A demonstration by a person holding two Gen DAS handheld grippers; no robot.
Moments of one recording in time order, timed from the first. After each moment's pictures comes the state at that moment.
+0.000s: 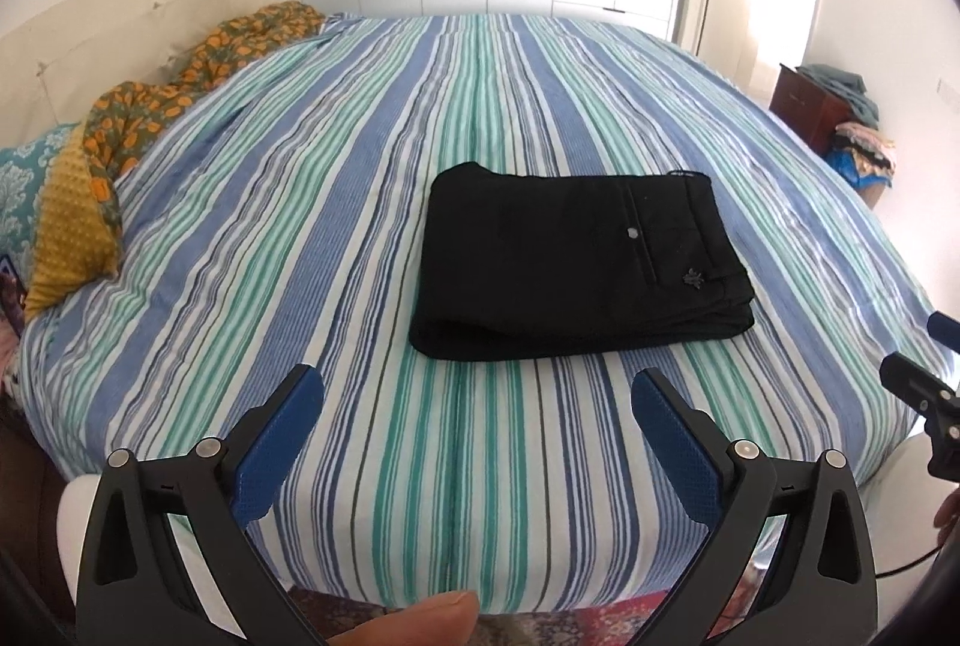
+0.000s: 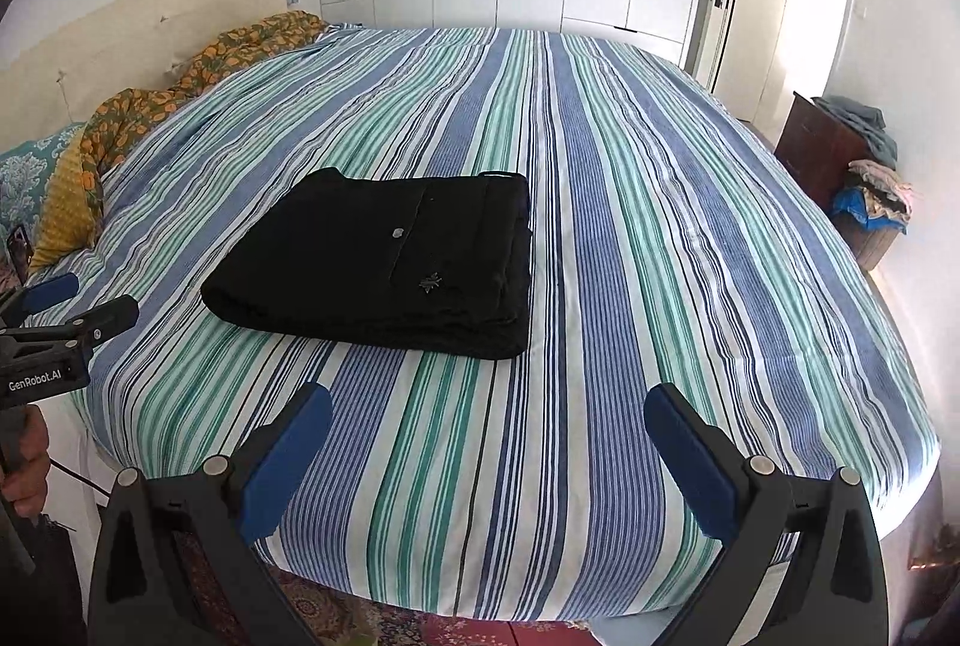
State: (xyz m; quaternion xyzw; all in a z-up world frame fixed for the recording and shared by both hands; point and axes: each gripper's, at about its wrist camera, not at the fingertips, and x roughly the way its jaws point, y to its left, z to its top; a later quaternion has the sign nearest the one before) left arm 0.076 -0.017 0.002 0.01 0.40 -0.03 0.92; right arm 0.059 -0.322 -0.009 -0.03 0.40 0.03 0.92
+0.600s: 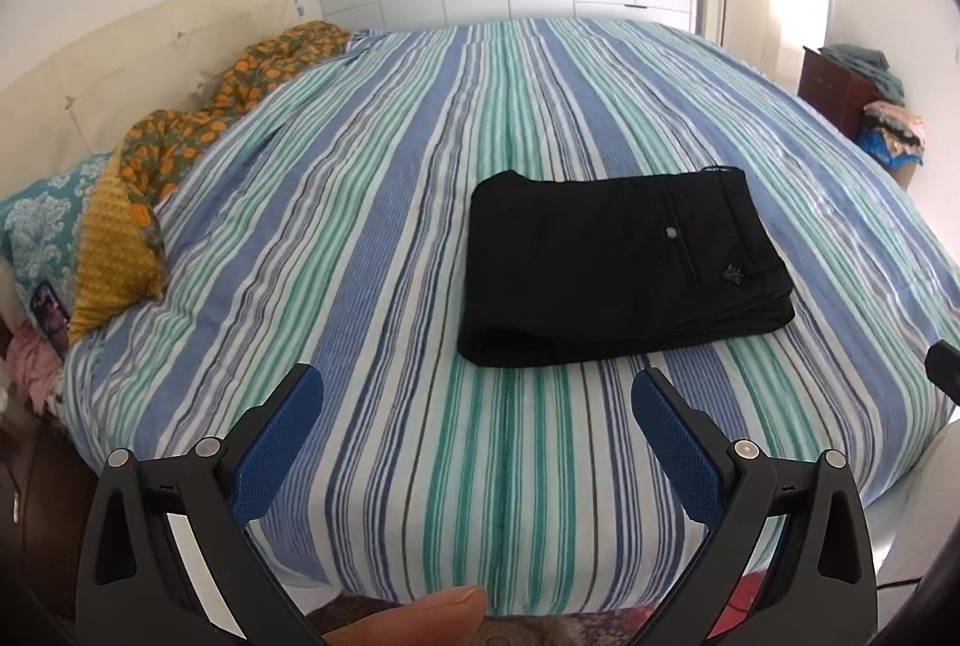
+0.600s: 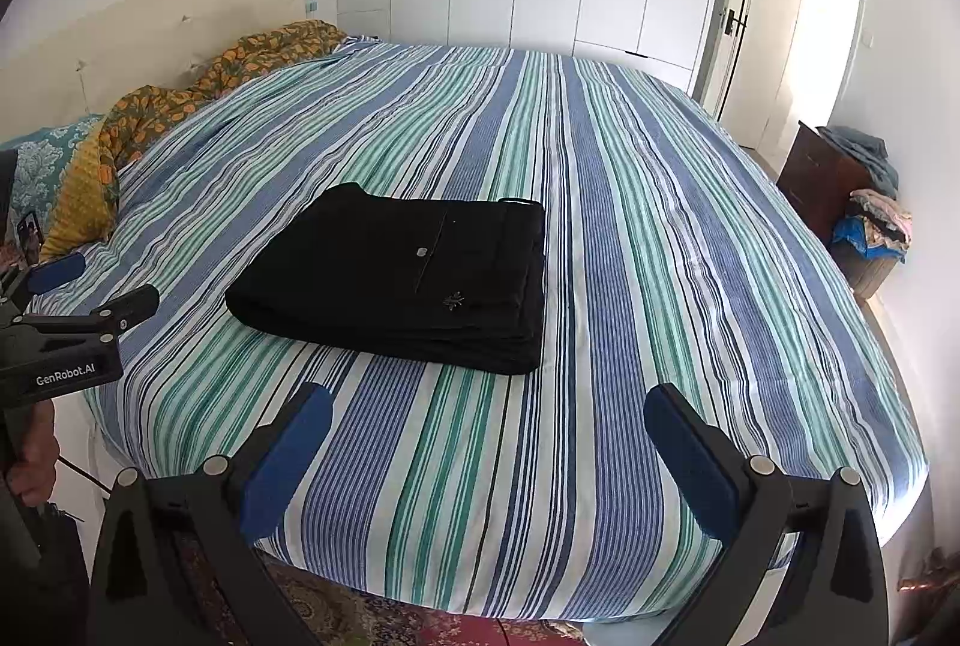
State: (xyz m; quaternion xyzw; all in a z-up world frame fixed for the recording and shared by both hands) left arm 0.079 -0.016 0.001 0.05 0.39 0.01 0.92; right arm 0.045 -0.305 0.009 -0.05 0.38 0.04 0.92
